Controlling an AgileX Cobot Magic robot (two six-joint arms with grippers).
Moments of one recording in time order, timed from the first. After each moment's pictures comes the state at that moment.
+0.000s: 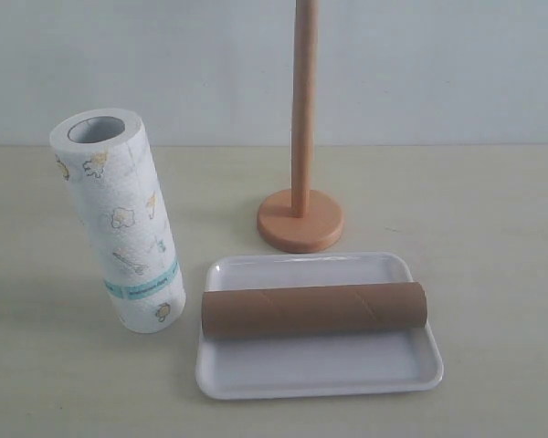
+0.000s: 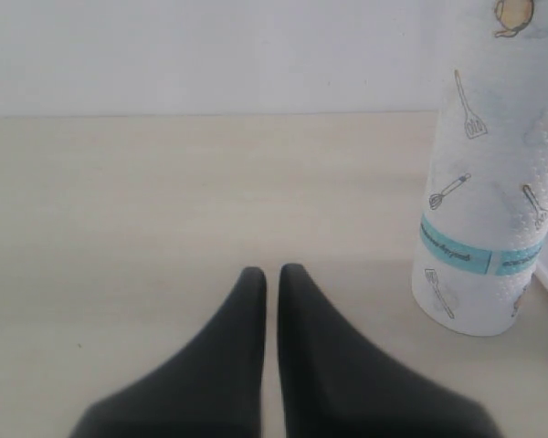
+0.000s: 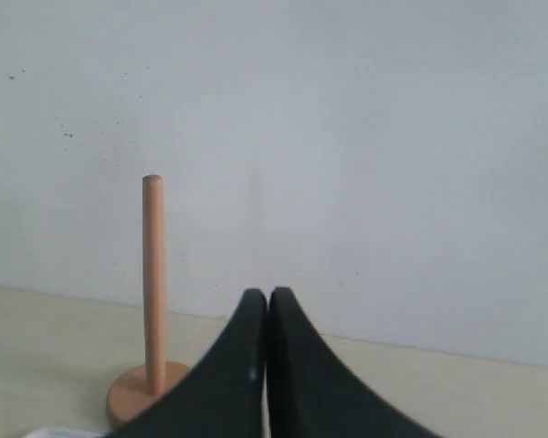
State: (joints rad) left arm -0.01 0.00 0.00 0.00 0.31 0.00; right arm 0.13 0.04 -0.57 0.22 0.55 -0.20
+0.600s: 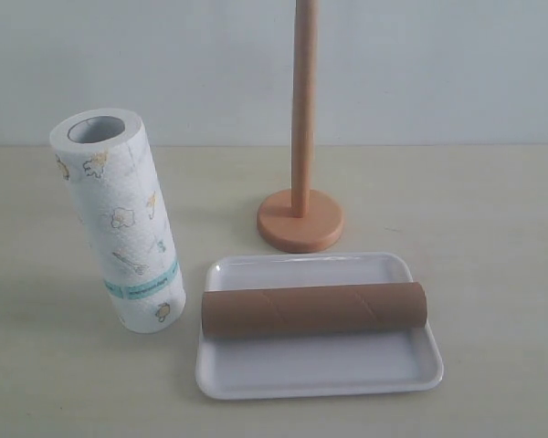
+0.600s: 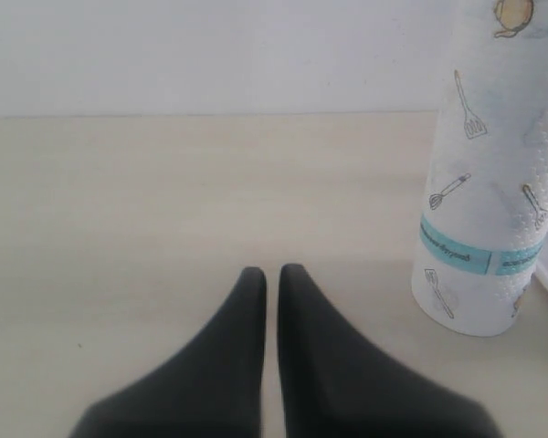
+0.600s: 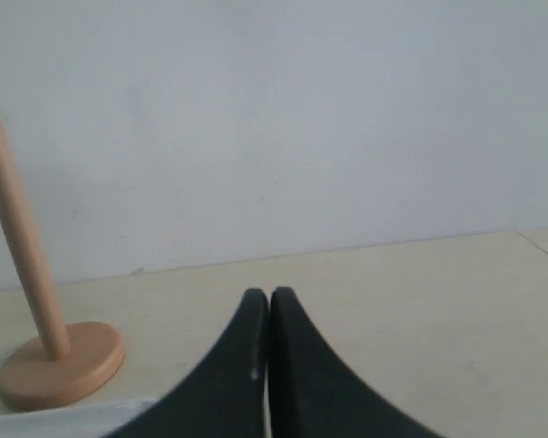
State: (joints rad) left arm -0.01 0.00 0.00 0.00 0.31 0.00; right arm 0.02 0.01 -0.01 0.33 0.04 -0.18
